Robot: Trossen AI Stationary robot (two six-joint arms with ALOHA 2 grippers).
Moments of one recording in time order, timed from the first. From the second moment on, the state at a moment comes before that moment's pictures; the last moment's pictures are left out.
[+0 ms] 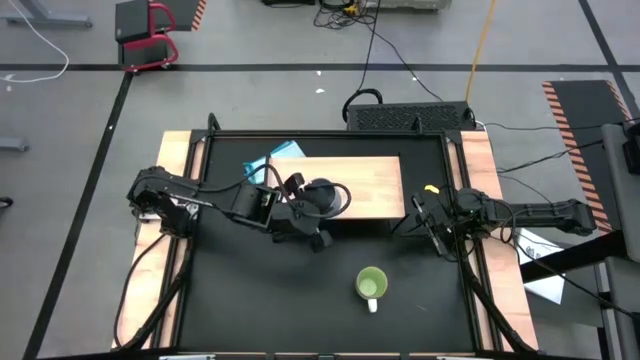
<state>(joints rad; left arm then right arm) -0.23 1.73 1.76 -0.82 -0.52 -0.41 -0.06 0.24 0.01 0.13 -0.42 -0.05</state>
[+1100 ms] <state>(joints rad) -0.16 1.73 1.76 -0.84 -0.47 -0.48 -0.06 0.24 0.01 0.13 -0.42 -0.04</state>
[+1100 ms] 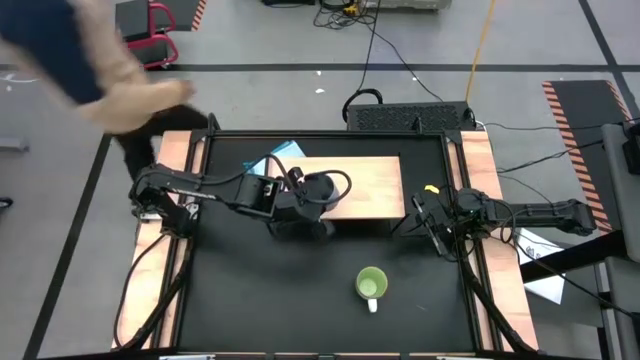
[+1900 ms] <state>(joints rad) -0.15 1.73 1.76 -0.90 -0.45 -0.45 -0.06 0.24 0.01 0.13 -0.42 -0.05</state>
